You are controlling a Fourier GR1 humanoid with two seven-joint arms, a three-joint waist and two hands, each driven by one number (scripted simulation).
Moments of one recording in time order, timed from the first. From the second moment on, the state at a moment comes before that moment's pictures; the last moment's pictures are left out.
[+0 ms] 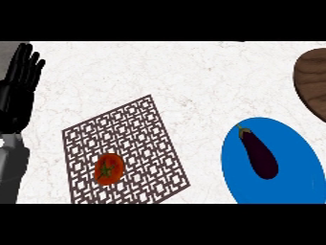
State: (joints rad) left arm -0.33 0.29 0.15 -1.46 0.15 0.02 -0.03; right arm -0.82 -0.93 0.15 -0.36 0.61 0.29 -0.99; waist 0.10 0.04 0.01
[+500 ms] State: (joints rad) left arm -0.33 0.29 0.16 -1.46 0.15 0.03 -0.03; right arm -0.87 -0.82 0.08 -0.25 0.46 0.36 -0.95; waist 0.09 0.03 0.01
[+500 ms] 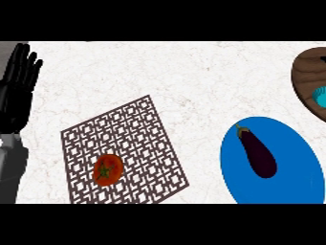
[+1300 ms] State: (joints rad) left arm -0.35 0.30 0.16 -1.47 0.16 0.03 -0.02; right arm -0.97 -0.94 -0.15 -0.10 0.20 0.49 -0.76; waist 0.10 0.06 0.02
